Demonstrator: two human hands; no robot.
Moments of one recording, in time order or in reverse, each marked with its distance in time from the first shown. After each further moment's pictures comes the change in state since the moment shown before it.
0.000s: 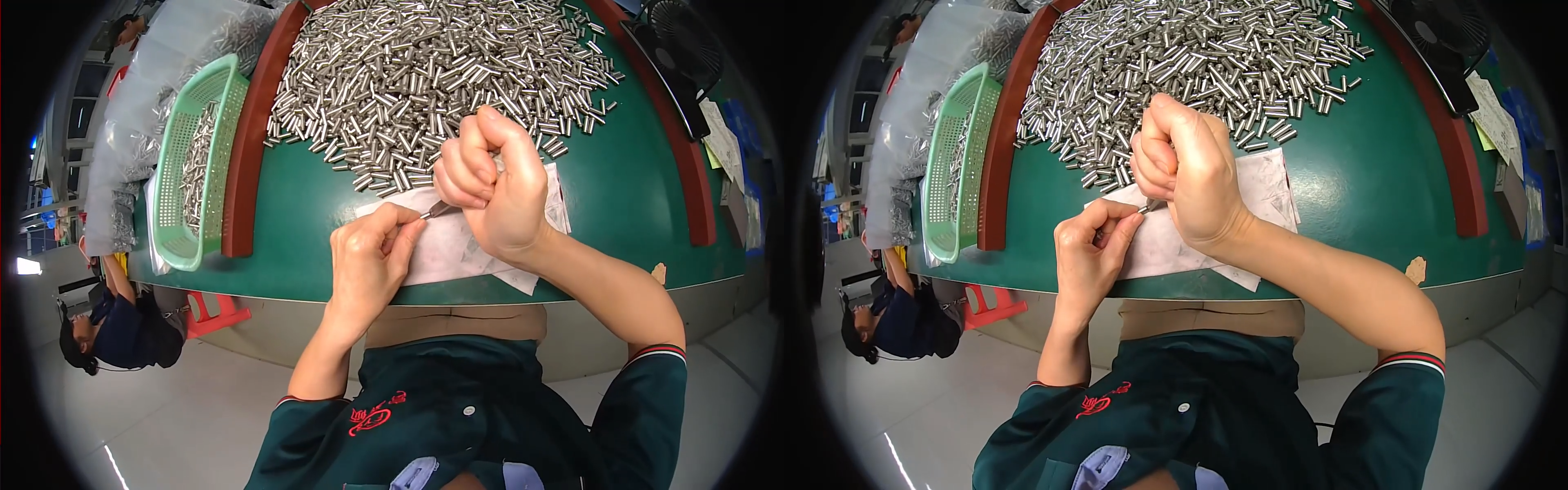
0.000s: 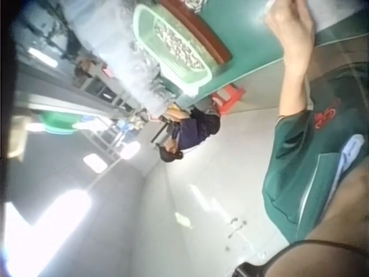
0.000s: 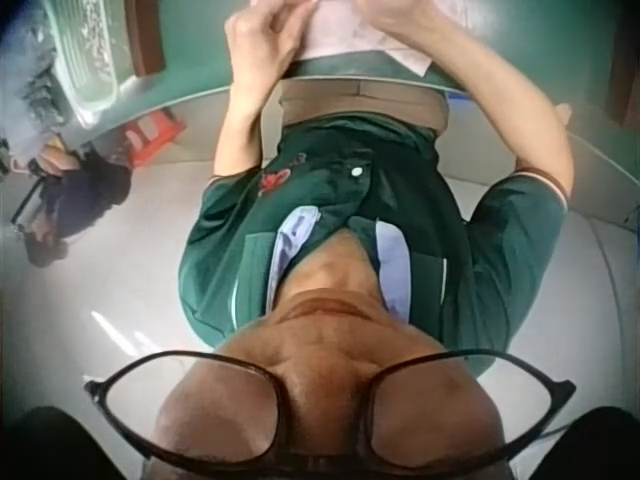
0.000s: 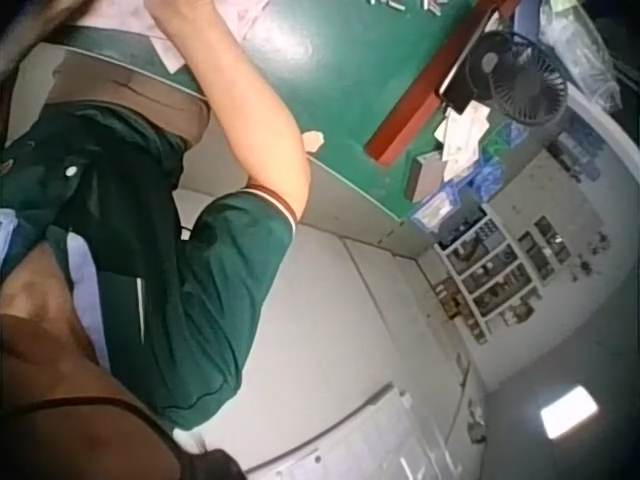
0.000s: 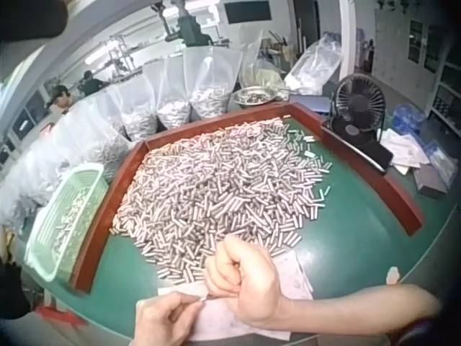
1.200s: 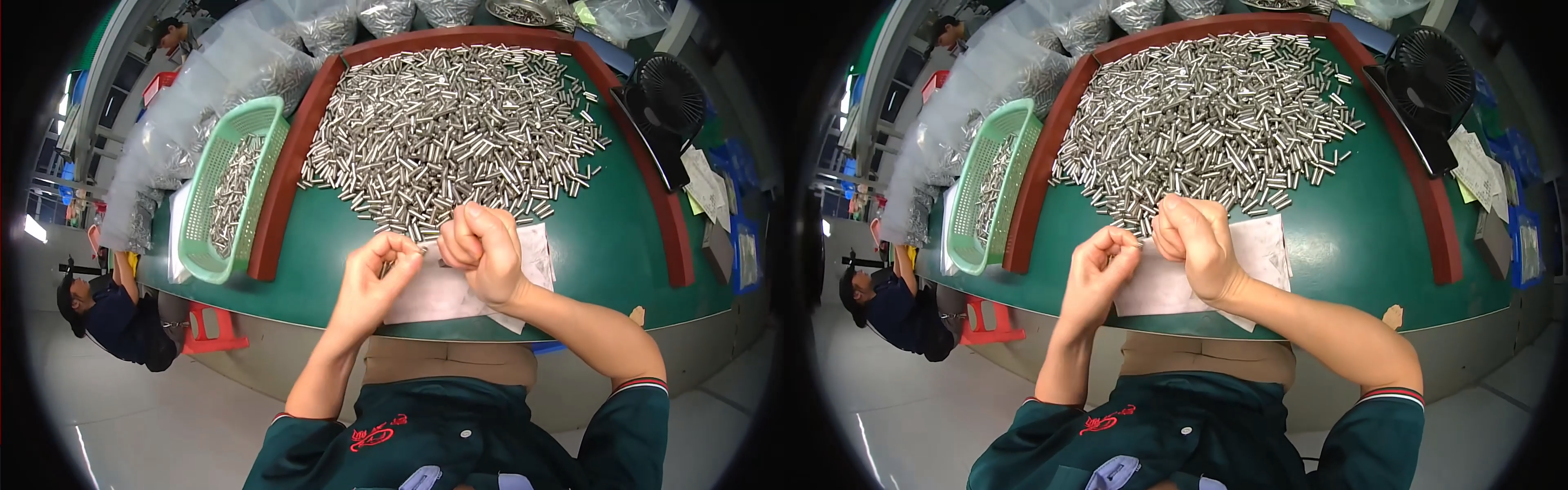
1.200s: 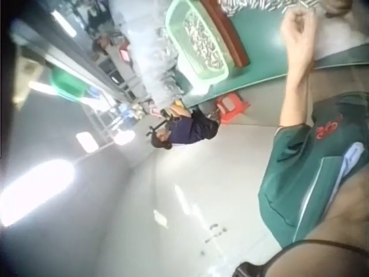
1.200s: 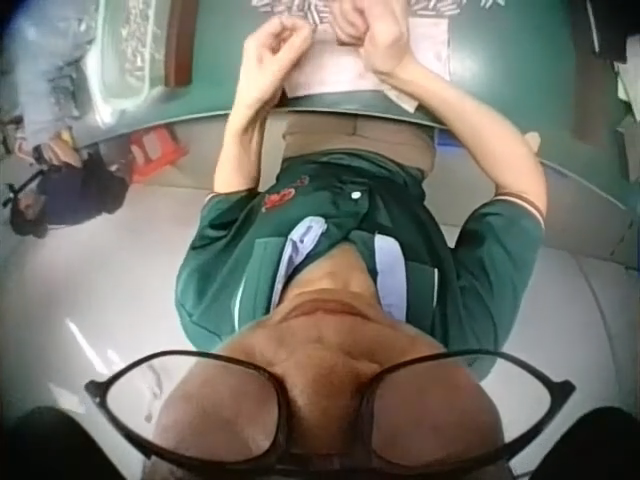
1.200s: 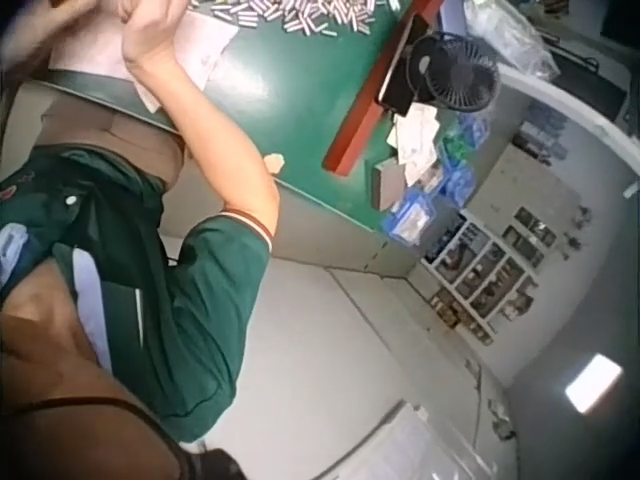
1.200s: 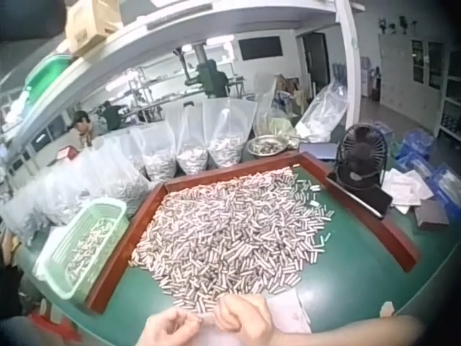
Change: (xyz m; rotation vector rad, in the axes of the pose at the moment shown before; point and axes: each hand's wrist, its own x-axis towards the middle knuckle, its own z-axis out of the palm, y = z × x) left_hand 0.010 0.005 -0.014 -0.683 -0.108 -0.336; right_hand -0.012 0.001 0.002 -0.229 -0.100 -0.039
